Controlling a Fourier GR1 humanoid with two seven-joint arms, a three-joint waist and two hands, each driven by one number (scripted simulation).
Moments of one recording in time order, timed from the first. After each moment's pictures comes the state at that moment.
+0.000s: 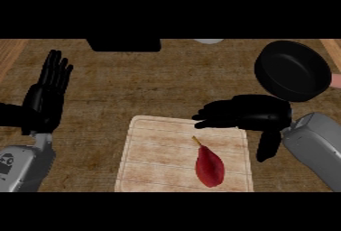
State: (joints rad) left arm -0.28 0.39 -0.09 -1.50 0.35 0.27 -0.03; right arm -0.63 -0.64 0.60 -1.45 0.42 0.56 -0.55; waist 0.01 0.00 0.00
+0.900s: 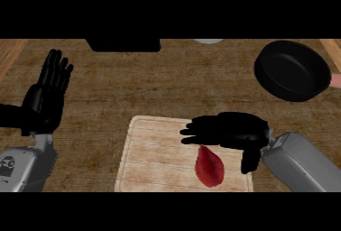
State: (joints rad) left arm -0.27 0.33 -0.03 -1.54 0.27 0.23 0.02; right arm -0.50 -0.48 0.58 -1.48 0.67 0.52 -0.54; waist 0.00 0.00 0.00
